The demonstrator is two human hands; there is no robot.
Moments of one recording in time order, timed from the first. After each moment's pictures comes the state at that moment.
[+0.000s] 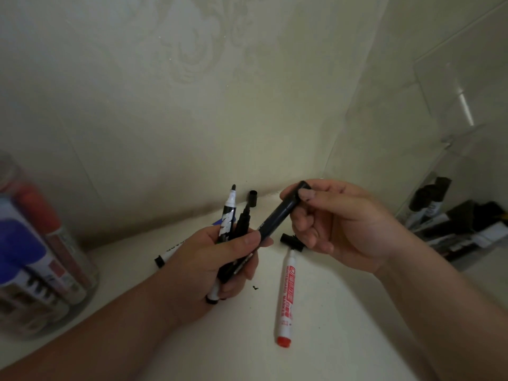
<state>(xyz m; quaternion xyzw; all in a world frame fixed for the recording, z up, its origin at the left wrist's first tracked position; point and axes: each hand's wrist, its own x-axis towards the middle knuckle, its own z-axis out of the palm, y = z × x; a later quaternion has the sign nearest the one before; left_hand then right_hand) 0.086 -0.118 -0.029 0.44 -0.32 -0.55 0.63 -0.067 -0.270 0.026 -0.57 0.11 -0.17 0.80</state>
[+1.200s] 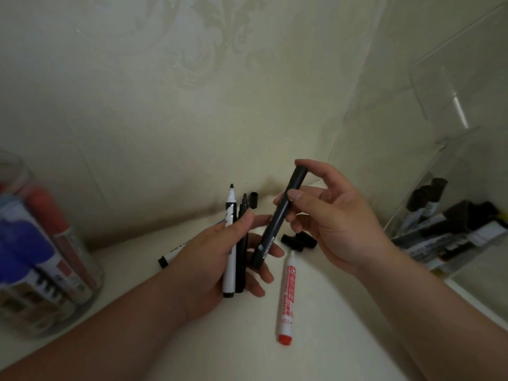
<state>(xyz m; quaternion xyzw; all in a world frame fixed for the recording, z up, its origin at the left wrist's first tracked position) 0.076 -0.125 -0.011 0.49 -0.27 -0.55 0.62 -0.055 -0.258 0.015 -0.62 0.20 -0.35 0.67</state>
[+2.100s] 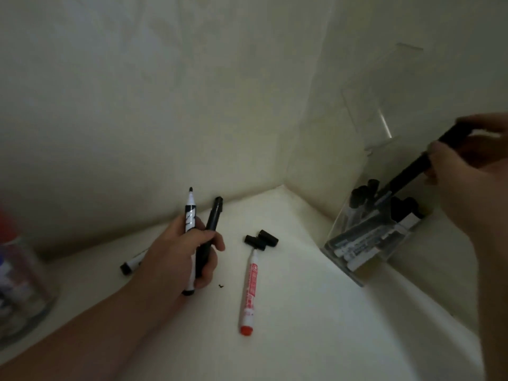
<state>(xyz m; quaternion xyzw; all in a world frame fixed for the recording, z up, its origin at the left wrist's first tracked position) 0.072 -0.125 -0.025 0.53 -0.29 -0.43 0.67 -0.236 -0.339 0.084 -0.69 0.46 -0.54 0.14</state>
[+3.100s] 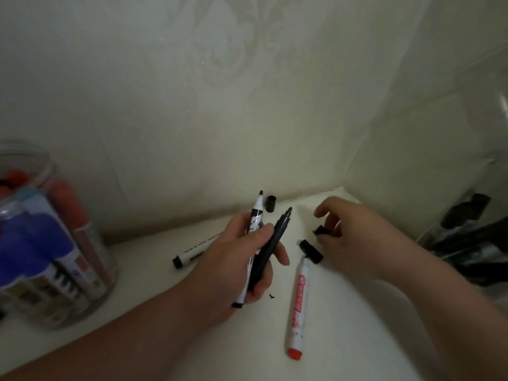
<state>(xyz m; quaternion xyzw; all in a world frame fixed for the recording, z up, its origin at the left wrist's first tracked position) 0.077 -0.128 -0.026 0.51 -0.30 -0.48 0.65 -0.060 -0.289 0.008 -0.91 0.37 -0.08 0.15</state>
